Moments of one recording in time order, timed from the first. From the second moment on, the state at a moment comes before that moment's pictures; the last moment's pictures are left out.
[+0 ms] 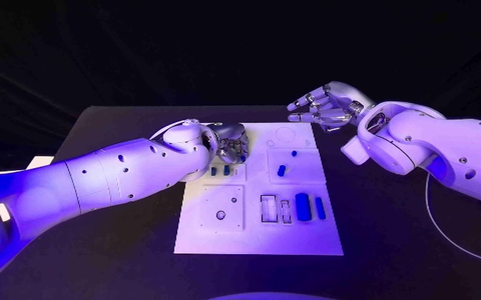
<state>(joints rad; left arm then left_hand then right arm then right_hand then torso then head) 1.20 -0.57 -0.04 1.31 -1.47 -0.09 -0.18 1.48 -0.14 0.48 0.03 0.12 1.12 0.12 0.17 0.11 1.22 0.05 0.21 0.09 1.47 -0.03 1.37 1.21 0.08 1.47 0.07 1.22 1.31 1.33 -0.92 -0.05 1.61 -0.75 -0.31 0.01 1.35 -0.04 0.11 0.08 0.25 0.99 0.15 0.09 0.07 1.31 0.06 1.07 1.19 1.46 -0.01 1.42 1.31 0.07 1.35 0.10 1.41 1.24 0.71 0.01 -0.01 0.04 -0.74</state>
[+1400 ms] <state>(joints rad) 1.20 -0.73 0.01 1.38 -1.31 -0.06 -0.21 1.43 -0.15 0.49 0.03 0.12 1.13 0.12 0.15 0.10 1.23 0.05 0.18 0.09 1.47 -0.03 1.37 1.20 0.08 1.46 0.07 1.22 1.31 1.33 -0.92 -0.05 1.61 -0.75 -0.30 0.01 1.35 -0.04 0.11 0.08 0.25 0.99 0.15 0.09 0.07 1.31 0.06 1.07 1.19 1.46 -0.01 1.42 1.31 0.07 1.35 0.10 1.41 1.24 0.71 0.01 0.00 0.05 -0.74</state>
